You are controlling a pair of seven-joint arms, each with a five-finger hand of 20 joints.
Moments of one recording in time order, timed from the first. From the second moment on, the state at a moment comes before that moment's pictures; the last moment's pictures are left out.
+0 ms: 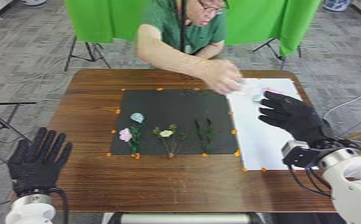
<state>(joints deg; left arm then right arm) 130.8 -63.1 -97.1 -122.5 -1.3 18.1 27.5 -116.0 -61.2 103.2 -122.9 -51.2 -4.6 14.9</state>
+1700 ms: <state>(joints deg) 130.8 -63.9 -97.5 -122.4 -2.1 18.0 27.1 -114.1 -60.1 101.9 -122.5 -58.4 -5.3 14.2</state>
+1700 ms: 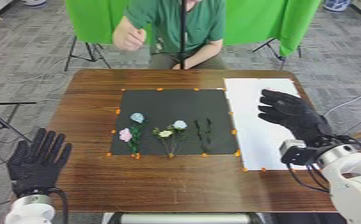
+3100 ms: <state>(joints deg) 130.3 -63.8 -96.4 -121.7 -0.9 15.6 27.1 -69.8 -42.0 65.9 -82.4 -126.4 -16.0 21.7</state>
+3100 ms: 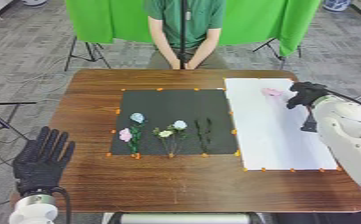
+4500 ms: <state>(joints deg) 129.1 -63.6 -95.4 -121.5 -0.2 14.5 25.3 -64.4 -43.8 46.1 -98.6 -144.6 4.3 1.7</state>
